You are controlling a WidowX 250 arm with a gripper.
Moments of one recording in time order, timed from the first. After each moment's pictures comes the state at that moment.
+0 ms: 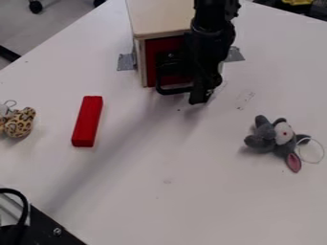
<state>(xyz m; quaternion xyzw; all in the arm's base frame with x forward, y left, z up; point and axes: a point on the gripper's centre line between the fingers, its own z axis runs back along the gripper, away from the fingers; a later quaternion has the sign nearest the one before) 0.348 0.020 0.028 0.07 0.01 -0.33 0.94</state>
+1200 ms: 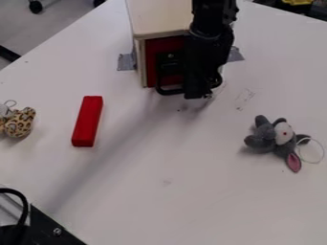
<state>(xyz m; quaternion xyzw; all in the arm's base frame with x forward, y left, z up) 0.334 0.007 0.027 0.05 0.02 -0.35 0.93</state>
